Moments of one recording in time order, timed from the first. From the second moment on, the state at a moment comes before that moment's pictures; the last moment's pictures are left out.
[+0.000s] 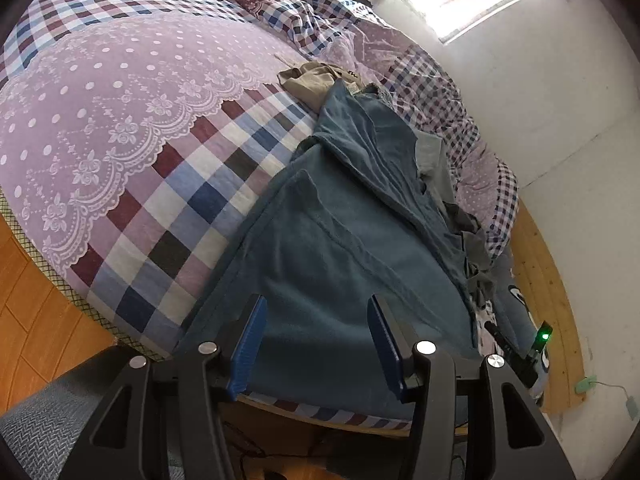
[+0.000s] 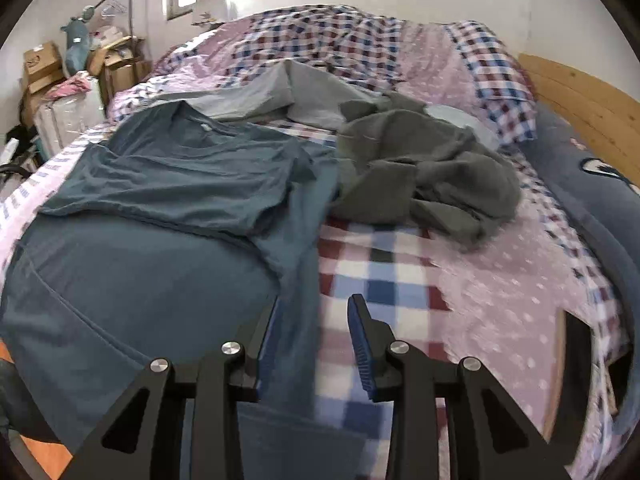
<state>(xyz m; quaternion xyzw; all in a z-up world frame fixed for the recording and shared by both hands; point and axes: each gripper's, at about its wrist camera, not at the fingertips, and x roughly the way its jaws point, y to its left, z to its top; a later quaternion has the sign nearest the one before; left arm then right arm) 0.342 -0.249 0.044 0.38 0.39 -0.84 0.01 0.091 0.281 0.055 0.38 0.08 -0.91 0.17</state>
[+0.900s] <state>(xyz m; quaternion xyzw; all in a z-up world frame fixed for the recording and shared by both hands) 0.331 -0.243 0.037 0.38 0.38 -0.84 0.02 0.045 0.287 0.028 0.44 0.06 -0.89 0.08</state>
